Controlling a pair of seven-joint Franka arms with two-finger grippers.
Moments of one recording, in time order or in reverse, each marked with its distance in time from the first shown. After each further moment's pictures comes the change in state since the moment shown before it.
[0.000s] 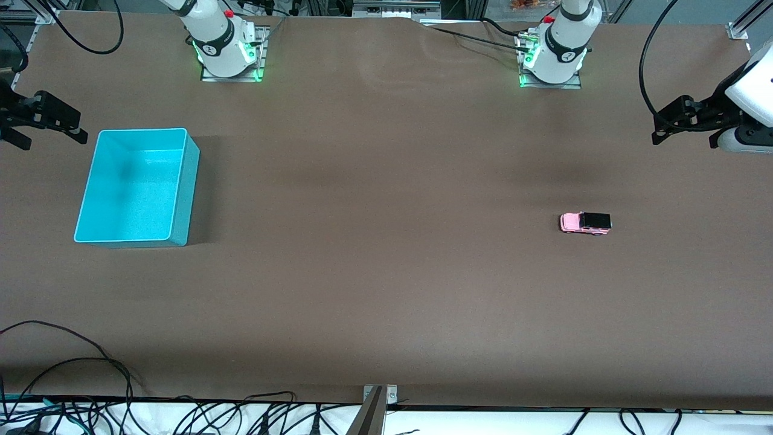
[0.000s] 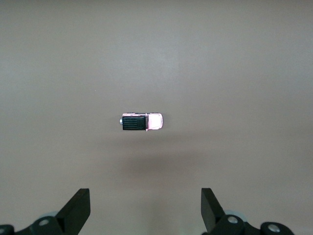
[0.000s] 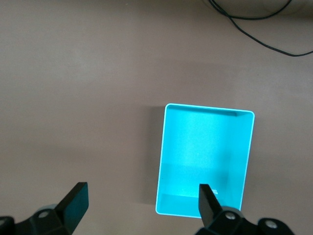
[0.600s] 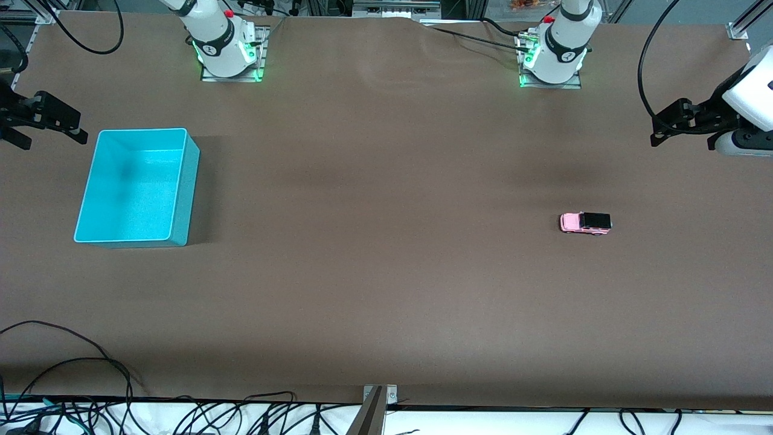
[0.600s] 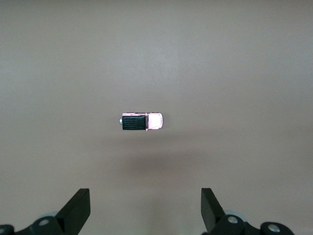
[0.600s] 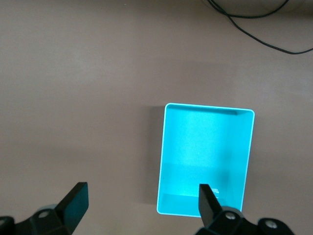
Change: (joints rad) left arm 0.000 0.003 0.000 0.000 0.000 0.000 0.000; right arm 0.000 0.000 0.000 0.000 0.000 0.000 0.024
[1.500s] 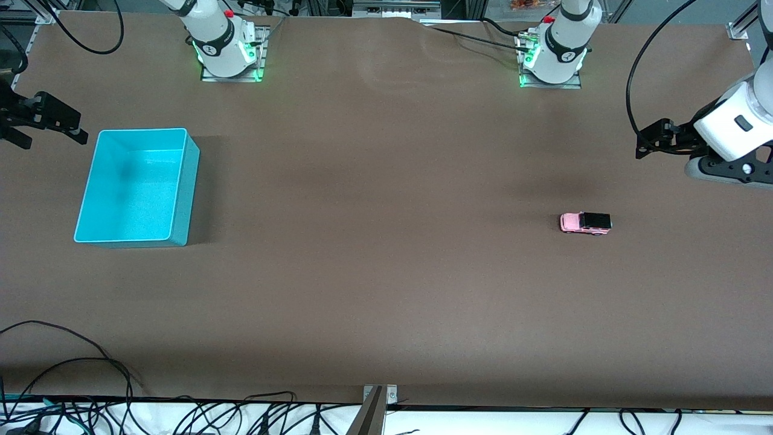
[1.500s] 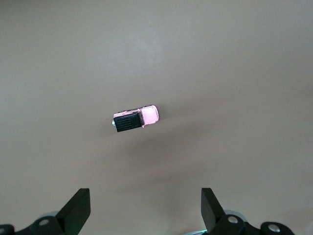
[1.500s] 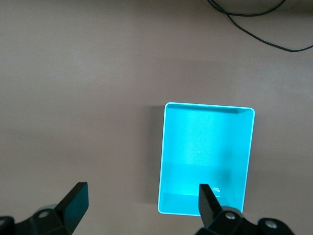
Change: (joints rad) left arm 0.001 0.085 0.001 0.000 -0.006 -0.003 0.236; right arm 0.000 0.000 0.000 0.000 0.000 -0.002 0.003
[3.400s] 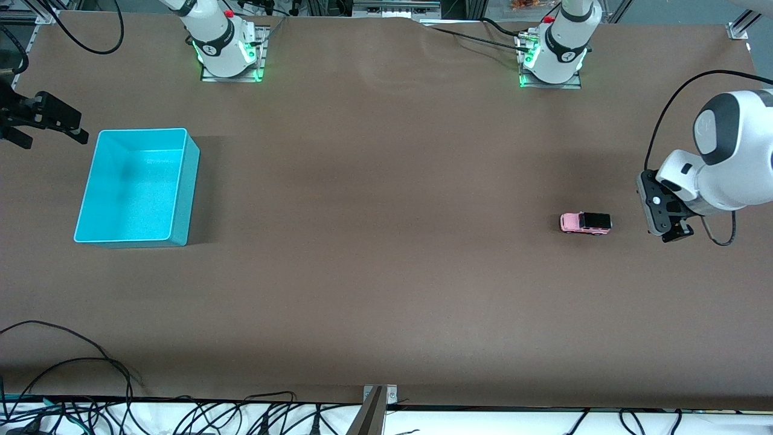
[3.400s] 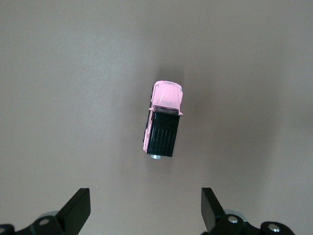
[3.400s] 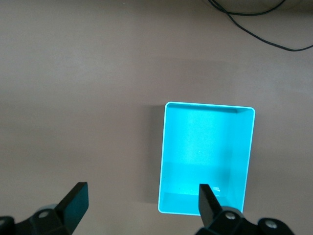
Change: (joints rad) left arm 0.144 0.120 -0.003 -0.423 0.063 0.575 1.262; right arm 0.001 0.000 0.000 0.000 0.000 -0.002 0.000
